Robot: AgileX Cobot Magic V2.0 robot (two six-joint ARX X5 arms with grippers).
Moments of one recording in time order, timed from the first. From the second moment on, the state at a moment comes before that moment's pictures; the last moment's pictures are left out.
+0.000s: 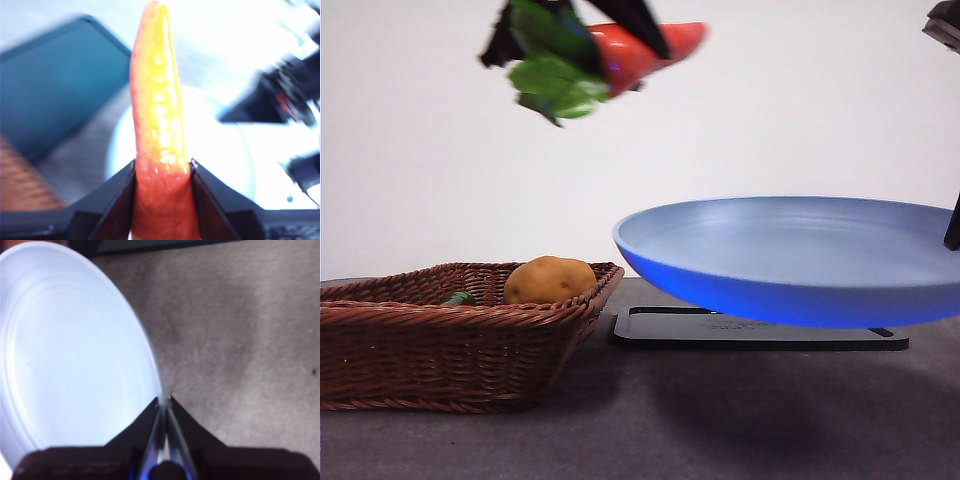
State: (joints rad) left arm -0.74 1.36 1.15 -0.48 0.37 -0.16; right arm 0.25 0.96 0.68 -0.74 -0.36 0.27
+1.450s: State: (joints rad) left arm -0.94 1.23 1.15 -0.56 0.19 -0.17; right arm 0.20 1.30 0.81 -0.69 -0.36 0.27
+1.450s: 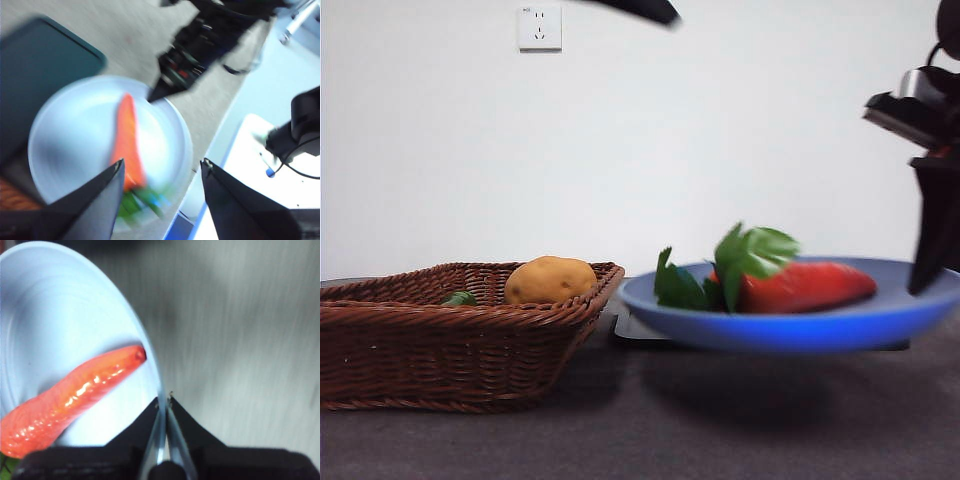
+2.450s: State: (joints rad) left arm -0.93 1.03 1.15 -0.63 0.05 -0.17; right arm 0.11 1.92 1.33 -0.54 -0.36 0.24
